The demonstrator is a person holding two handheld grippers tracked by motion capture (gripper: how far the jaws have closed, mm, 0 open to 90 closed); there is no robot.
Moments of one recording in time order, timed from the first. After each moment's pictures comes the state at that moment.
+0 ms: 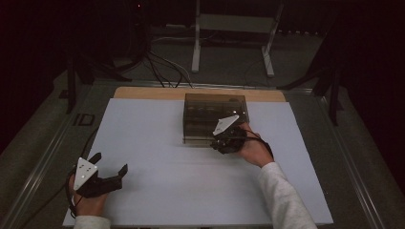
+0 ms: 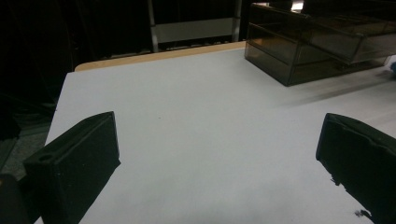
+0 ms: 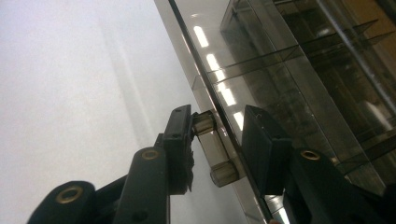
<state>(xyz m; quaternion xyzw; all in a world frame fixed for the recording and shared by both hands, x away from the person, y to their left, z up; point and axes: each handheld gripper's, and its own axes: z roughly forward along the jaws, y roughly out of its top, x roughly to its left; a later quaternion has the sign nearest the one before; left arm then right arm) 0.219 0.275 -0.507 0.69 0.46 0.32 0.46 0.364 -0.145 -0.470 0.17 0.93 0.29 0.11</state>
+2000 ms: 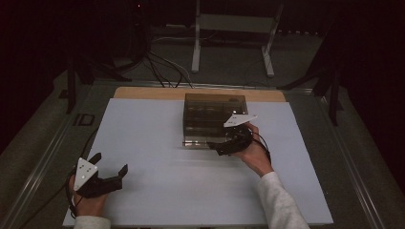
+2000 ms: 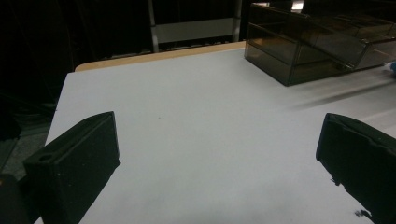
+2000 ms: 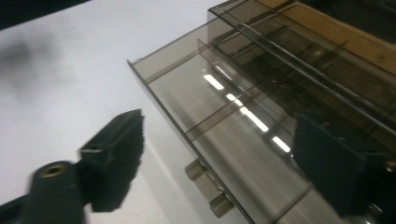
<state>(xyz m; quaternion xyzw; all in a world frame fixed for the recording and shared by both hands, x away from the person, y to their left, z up) 0.218 0.274 -0.507 0.69 0.46 0.32 0.46 0.353 -0.161 -0.462 0.31 0.85 0.42 0.10</state>
